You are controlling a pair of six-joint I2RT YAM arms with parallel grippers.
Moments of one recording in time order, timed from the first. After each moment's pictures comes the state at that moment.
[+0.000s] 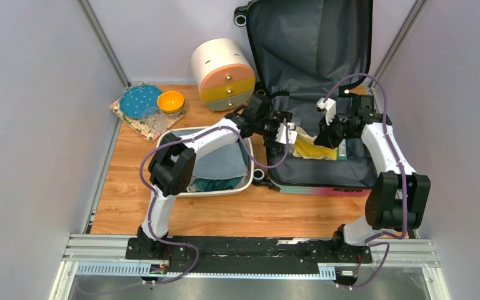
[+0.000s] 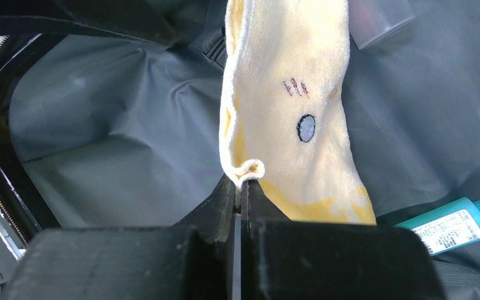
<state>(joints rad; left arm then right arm) -0.75 2.10 1.71 -0.24 0.64 1.13 -0.09 1.53 1.24 -0.82 -0.74 -0.78</state>
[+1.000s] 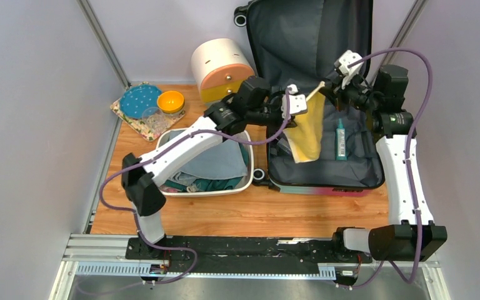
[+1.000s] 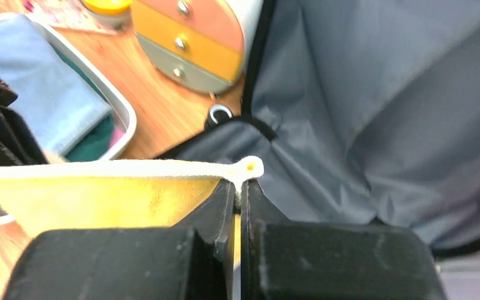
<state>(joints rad) -0.85 1.85 1.84 -0.42 0.48 0.52 -0.06 1.28 1.46 -0.48 -0.72 -0.46</state>
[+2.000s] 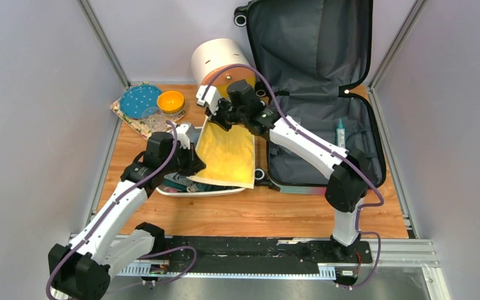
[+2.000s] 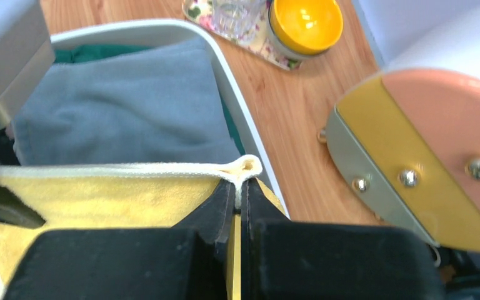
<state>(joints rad) -0.38 0.96 0.76 -0.46 0.35 -0.29 0.78 1.85 1.76 -0.36 -0.29 -0.42</state>
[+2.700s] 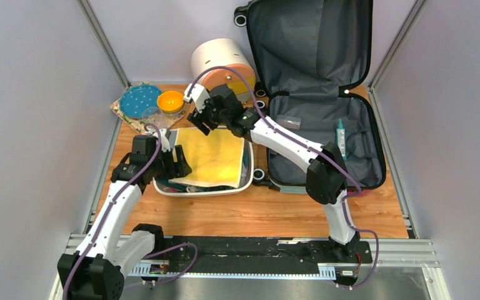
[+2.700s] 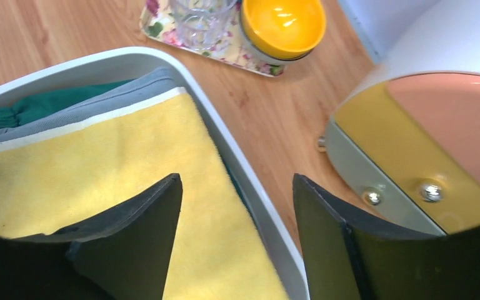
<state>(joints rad) -0.12 0.91 0.72 -0.66 0.24 -0.28 0.86 2.09 1.94 -0.27 -0.10 -0.30</state>
